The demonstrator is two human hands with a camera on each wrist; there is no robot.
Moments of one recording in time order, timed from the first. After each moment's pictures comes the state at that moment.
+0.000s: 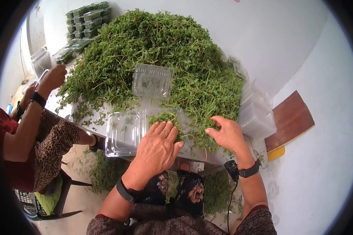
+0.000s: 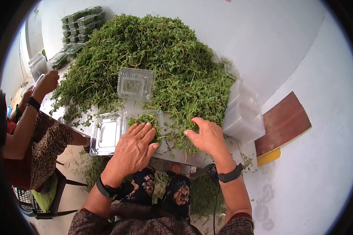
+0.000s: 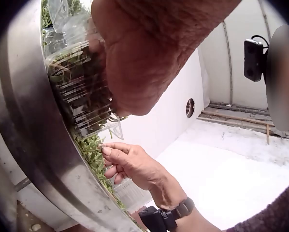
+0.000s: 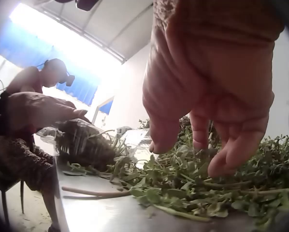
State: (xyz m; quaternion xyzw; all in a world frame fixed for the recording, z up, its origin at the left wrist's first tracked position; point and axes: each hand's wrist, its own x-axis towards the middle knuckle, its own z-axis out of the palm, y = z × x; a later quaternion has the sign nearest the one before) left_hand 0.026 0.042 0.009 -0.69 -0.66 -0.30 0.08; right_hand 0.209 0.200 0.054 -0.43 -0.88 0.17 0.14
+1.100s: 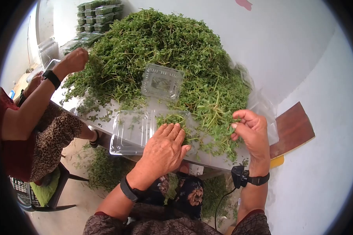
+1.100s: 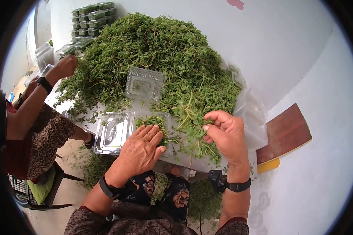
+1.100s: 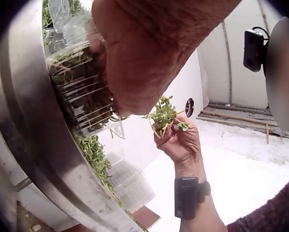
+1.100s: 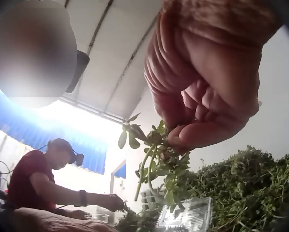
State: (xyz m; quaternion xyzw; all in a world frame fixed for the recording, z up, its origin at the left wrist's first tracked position) left_hand 0.026 0.043 0.008 -0.68 -0.65 -0.31 0.11; right_hand 0.210 0.174 0.118 -0.31 -0.76 0.46 0.34
